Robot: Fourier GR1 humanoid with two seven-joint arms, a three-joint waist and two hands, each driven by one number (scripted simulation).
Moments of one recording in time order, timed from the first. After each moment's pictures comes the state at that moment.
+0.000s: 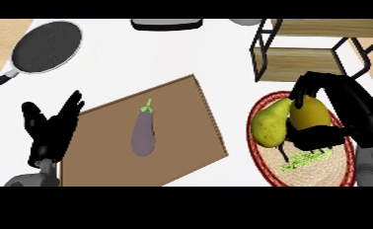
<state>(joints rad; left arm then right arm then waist) -0.03 0.26 0.05 -1.40 0.19 0.06 0.27 -0.23 -0.38 0.06 -1.90 0.49 0.29 0.38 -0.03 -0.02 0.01</state>
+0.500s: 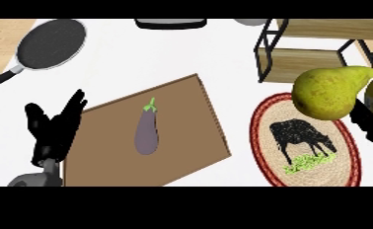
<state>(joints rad) -0.04 0.25 0.04 -1.39 0.17 0.05 0.24 -0.49 -0.48 -0.18 -2.16 0.30 0.44 0.84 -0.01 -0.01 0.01</state>
